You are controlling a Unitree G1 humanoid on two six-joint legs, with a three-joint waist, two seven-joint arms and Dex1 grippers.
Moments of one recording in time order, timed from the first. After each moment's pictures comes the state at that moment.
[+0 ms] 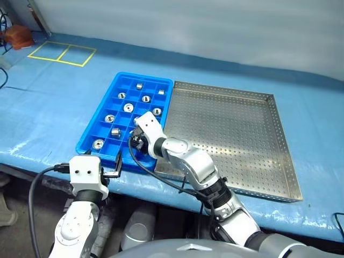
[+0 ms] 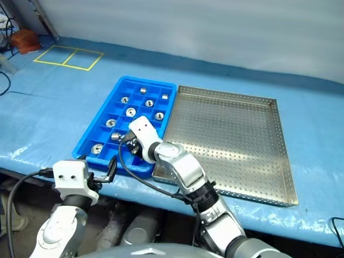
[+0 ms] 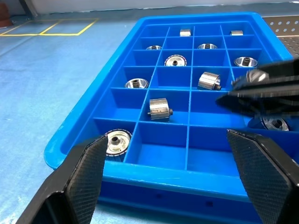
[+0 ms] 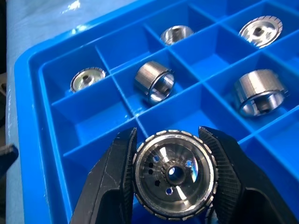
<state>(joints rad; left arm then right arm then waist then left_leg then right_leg) 0.53 0.12 -0.01 -0.93 -0.04 0.56 -0.02 -0.49 0.12 0.45 -0.07 0.12 0.89 0.31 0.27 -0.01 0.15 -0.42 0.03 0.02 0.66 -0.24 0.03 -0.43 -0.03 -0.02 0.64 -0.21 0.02</state>
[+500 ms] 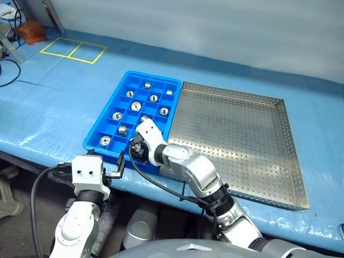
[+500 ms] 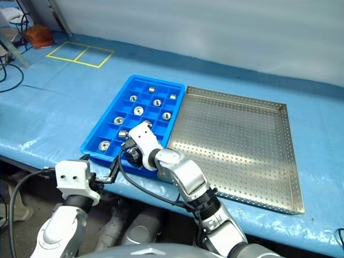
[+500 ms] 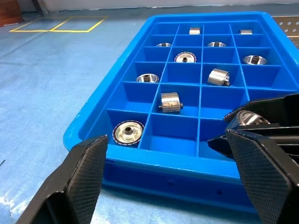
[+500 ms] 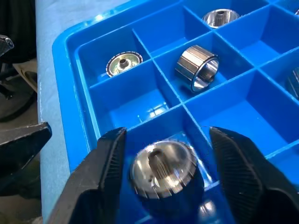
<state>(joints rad) 0.52 0.13 -0.02 -0.93 -0.04 0.55 -0.05 -0.44 0.11 0.46 -0.13 0.13 0.92 0.32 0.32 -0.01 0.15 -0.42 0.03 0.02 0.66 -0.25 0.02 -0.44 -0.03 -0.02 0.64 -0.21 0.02</state>
